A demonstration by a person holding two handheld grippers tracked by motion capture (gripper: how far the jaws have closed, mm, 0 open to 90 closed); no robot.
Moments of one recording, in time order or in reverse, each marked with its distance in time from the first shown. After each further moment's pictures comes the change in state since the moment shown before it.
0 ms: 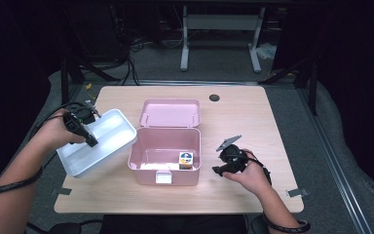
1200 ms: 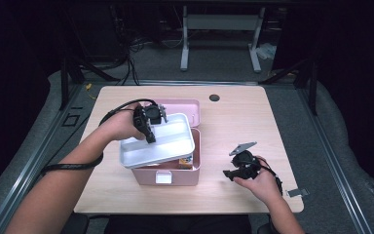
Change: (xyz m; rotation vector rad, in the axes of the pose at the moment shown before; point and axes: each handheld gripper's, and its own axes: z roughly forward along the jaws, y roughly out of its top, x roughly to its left) left arm -0.097 0.147 0.030 0.042 -0.046 0.492; right arm -0.007 -0.037 -0.015 -0.032 -0.058 0.093
